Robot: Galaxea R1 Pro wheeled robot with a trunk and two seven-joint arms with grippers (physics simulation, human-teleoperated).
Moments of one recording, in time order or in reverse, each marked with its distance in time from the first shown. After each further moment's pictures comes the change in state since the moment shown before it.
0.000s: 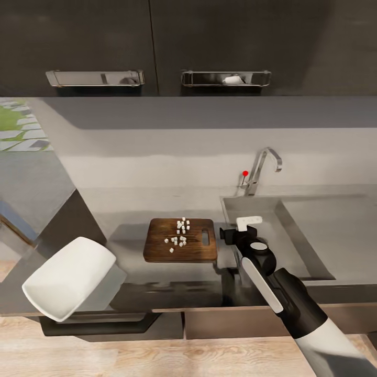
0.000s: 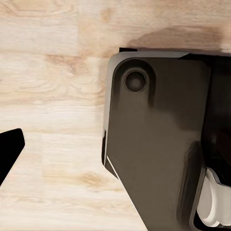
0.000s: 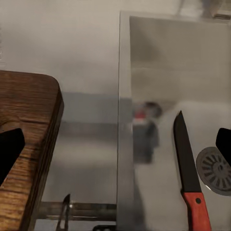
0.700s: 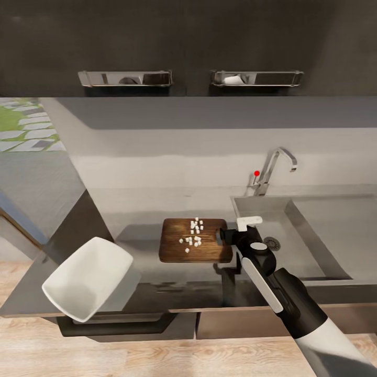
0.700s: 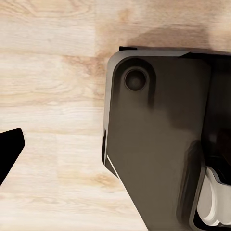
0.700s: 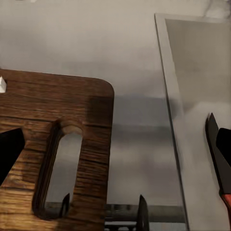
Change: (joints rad) left arm 0.000 0.000 0.000 0.003 0.000 0.000 0.000; right arm 0.000 0.000 0.000 0.002 0.002 0.000 0.000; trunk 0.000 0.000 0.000
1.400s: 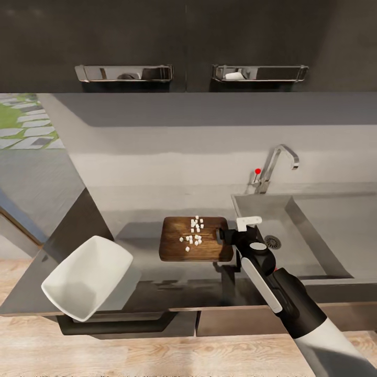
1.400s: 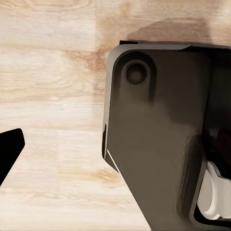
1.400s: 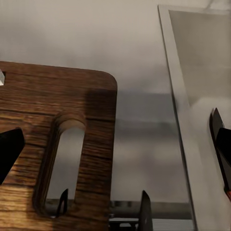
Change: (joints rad) left arm 0.000 0.000 -0.001 0.005 0.000 0.000 0.000; right arm 0.000 0.005 -0.001 0.003 0.003 -0.001 0.000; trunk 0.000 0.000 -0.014
